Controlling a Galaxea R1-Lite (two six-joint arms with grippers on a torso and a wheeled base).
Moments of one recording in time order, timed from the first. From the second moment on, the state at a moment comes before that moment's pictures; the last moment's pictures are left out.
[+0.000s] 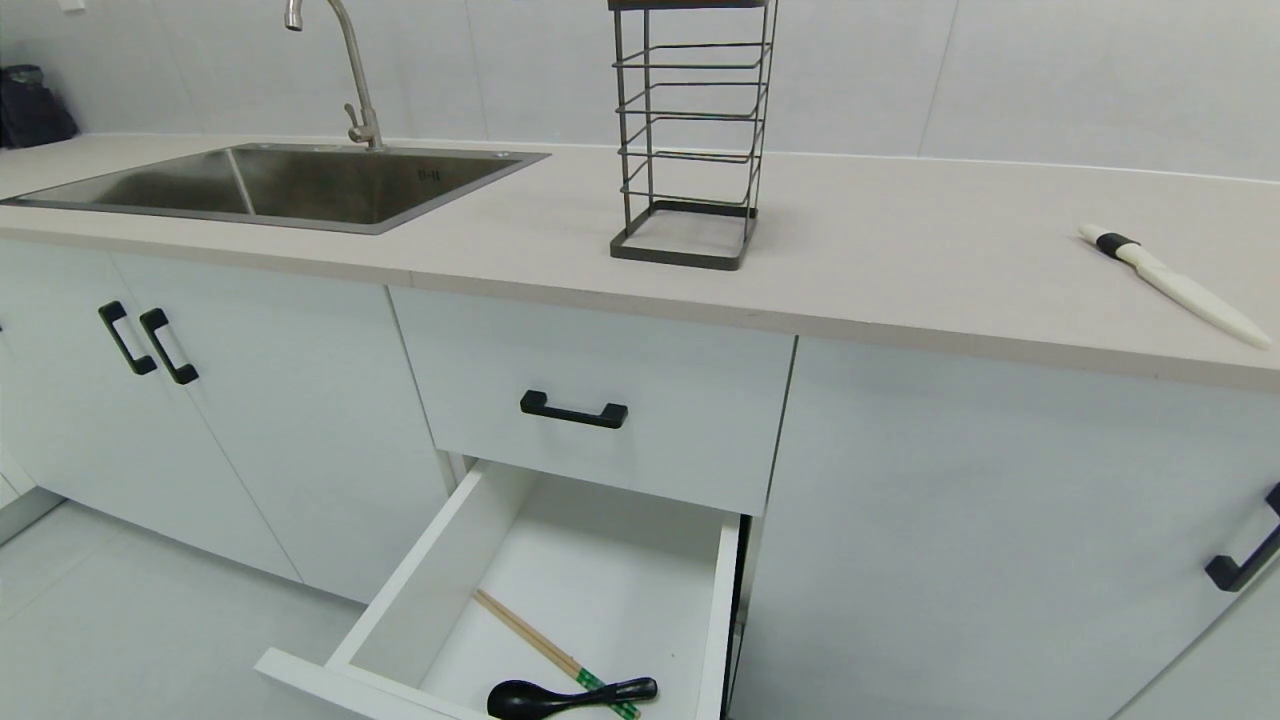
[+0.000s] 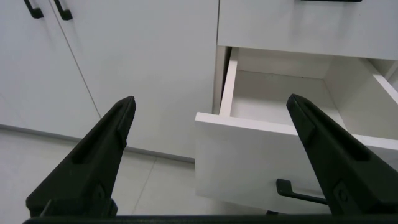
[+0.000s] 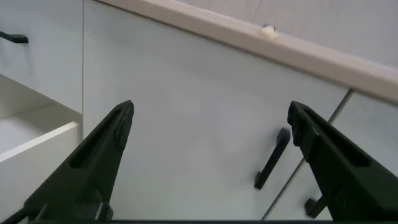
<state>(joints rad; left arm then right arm) 0.00 0.00 0.00 0.00 -0.07 0.01 0.09 0.23 -0.04 -0.32 0.08 -0.18</state>
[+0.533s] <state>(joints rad) 0.00 0.00 0.00 -0.01 -0.08 0.01 0.08 0.09 0.00 0.01 0.00 -0.01</state>
